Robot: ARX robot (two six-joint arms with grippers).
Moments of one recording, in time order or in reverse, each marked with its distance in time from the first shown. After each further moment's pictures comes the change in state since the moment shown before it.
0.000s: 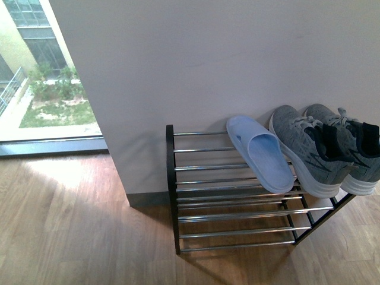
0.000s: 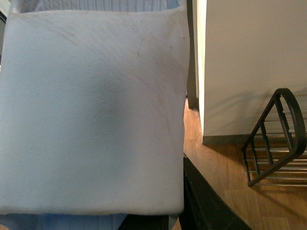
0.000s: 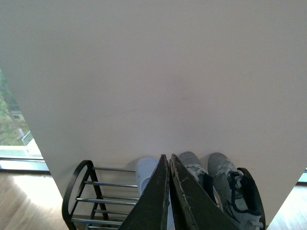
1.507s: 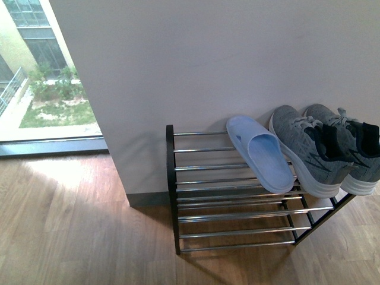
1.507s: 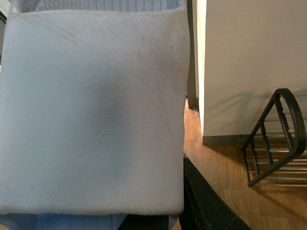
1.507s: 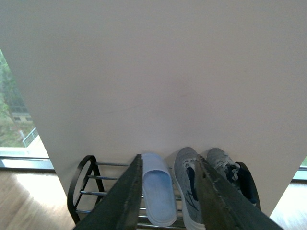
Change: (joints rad) left arm 0.000 0.000 0.000 0.000 0.000 0.000; right arm 0.000 -0.415 0.000 -0.417 0.000 0.000
